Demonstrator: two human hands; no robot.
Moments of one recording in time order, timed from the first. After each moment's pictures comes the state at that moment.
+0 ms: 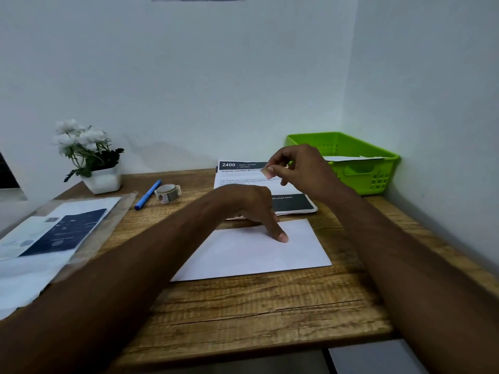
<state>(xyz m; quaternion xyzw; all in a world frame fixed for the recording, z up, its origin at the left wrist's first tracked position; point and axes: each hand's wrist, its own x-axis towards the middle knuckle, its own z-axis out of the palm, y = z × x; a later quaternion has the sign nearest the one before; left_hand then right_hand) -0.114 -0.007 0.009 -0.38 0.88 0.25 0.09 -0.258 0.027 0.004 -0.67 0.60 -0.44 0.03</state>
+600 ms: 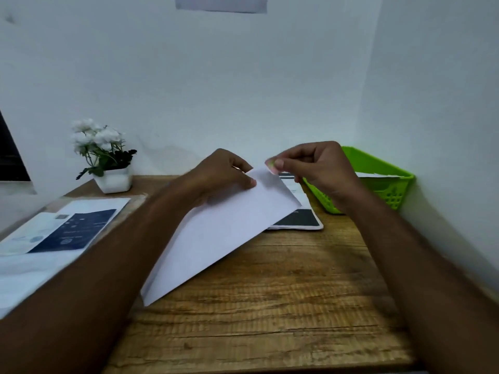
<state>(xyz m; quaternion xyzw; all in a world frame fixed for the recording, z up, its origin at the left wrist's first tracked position) -0.047 -0.028 0.043 -0.40 0.78 0.38 -0.30 -0.237 0.049 0.036 -0.62 0.49 -0.58 0.19</state>
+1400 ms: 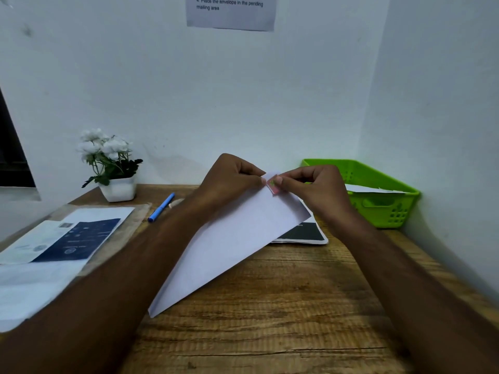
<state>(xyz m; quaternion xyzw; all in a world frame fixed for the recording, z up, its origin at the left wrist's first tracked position) -0.054 -0.015 0.042 -0.35 0.76 0.36 -0.42 -0.224 0.038 0.021 -0.57 0.55 -0.59 0.14</state>
